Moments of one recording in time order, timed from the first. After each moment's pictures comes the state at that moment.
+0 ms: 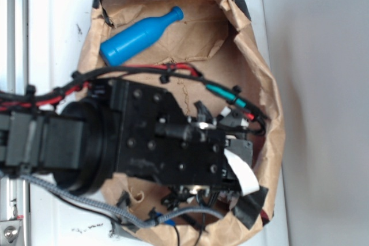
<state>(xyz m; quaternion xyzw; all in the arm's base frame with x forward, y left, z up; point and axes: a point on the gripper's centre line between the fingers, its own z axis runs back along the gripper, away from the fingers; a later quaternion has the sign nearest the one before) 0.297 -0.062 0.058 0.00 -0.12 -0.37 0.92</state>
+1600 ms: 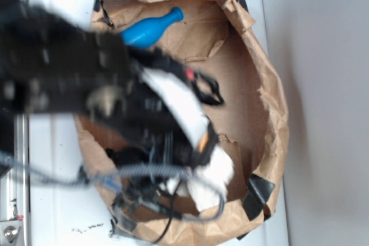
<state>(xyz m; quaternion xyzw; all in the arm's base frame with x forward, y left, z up) 0.254 -0.024 0.143 -0.11 -0.14 -0.20 0.96</state>
